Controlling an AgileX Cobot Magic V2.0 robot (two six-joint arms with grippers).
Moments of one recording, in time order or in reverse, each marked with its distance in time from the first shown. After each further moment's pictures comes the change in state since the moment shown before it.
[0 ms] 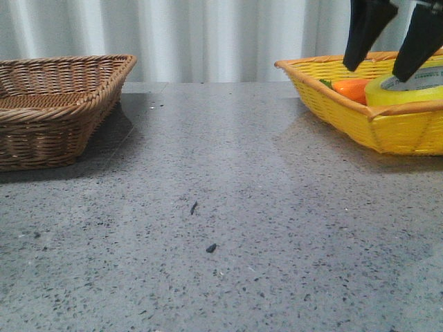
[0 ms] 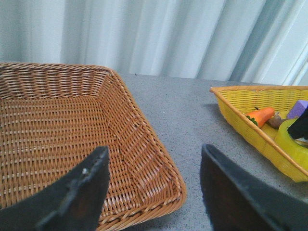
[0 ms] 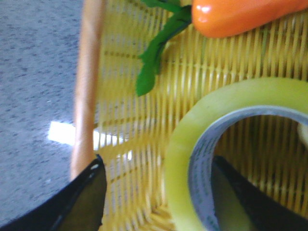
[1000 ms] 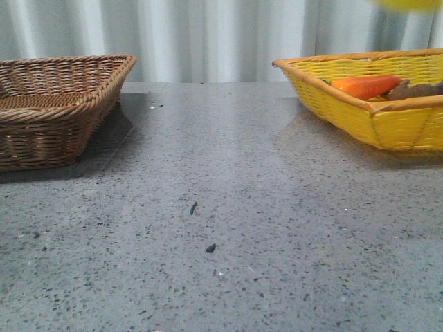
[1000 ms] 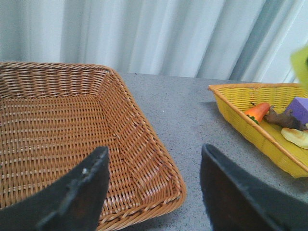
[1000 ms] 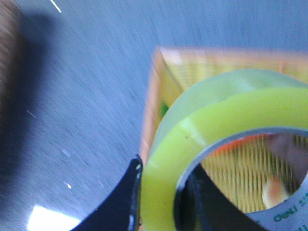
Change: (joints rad) left arm 0.000 0.002 0.000 0.000 0.002 0.002; right arm 0.079 -0.056 -0.393 -0.089 0.019 0.066
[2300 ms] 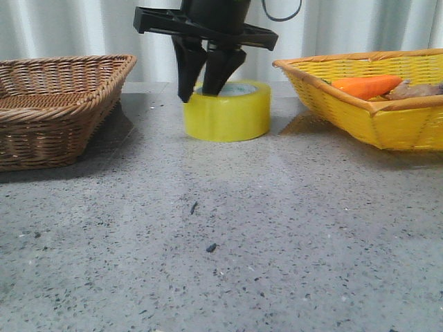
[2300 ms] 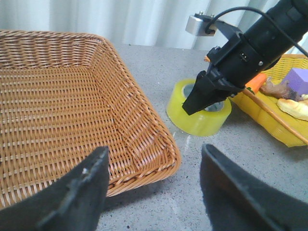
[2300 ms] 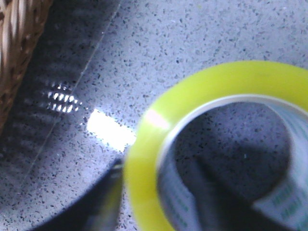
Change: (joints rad) left arm 0.000 0.000 0.000 0.000 0.103 0.000; right arm 0.308 0.532 -0.216 0.027 0.078 0.000
